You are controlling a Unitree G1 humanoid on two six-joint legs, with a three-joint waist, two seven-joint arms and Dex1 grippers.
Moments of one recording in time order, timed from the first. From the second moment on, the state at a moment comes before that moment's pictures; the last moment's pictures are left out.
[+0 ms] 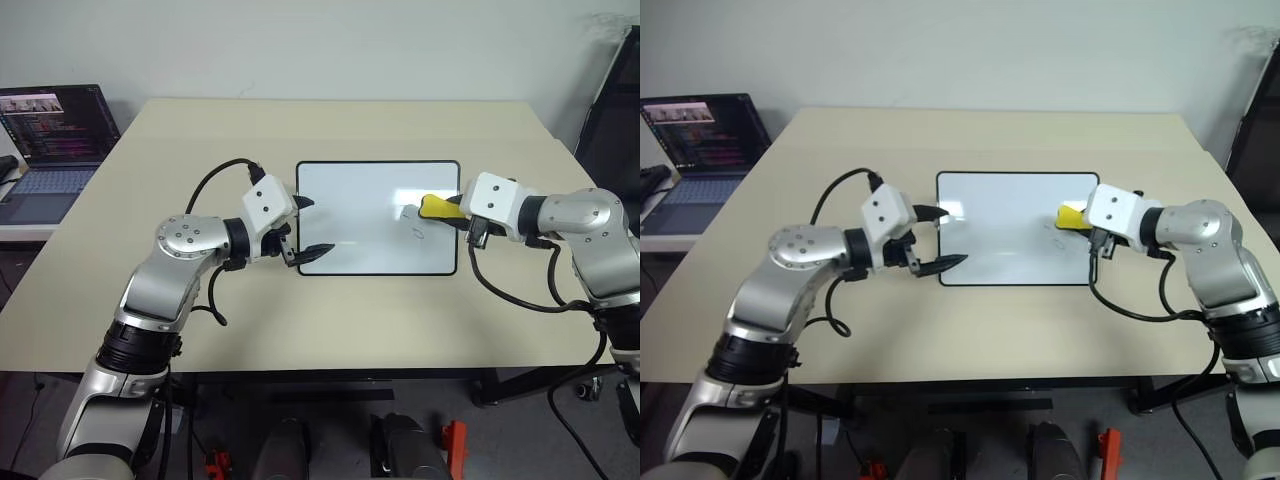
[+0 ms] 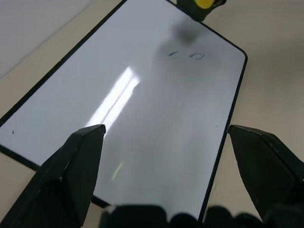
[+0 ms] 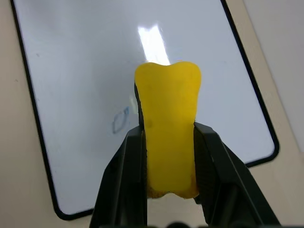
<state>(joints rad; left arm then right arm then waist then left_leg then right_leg) -0.61 0.63 -0.13 -0.13 -0.21 0.45 -0.91 -0.72 -0.83 0.19 0.05 -0.10 0.23 0.95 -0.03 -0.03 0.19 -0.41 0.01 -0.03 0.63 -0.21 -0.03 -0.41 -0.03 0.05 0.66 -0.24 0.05</state>
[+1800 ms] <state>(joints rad) -0.59 0.62 -0.15 -0.11 -0.18 0.45 -0.90 -0.88 -0.67 0.39 0.39 -0.37 0.15 1.03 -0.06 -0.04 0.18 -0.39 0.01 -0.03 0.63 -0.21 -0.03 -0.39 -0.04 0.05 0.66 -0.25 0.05</state>
